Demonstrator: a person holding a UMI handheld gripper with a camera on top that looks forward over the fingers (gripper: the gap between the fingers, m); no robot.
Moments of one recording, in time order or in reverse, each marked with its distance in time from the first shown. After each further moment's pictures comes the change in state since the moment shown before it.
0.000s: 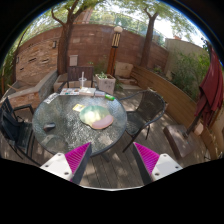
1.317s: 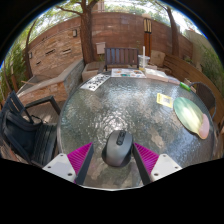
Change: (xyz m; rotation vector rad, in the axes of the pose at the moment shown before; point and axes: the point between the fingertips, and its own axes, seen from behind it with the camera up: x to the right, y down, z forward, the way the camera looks) arm -0.454 -0.001 0.267 -0.102 -0.297 0.003
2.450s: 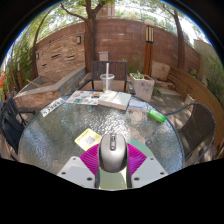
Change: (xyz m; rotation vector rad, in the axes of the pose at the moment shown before) arm 0.318 -0.152 0.032 0.099 -0.067 -0.121
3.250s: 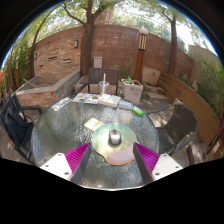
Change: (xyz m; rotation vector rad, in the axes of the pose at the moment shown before) arm -0.008 0.038 -0.198 0.037 0.106 -0.019
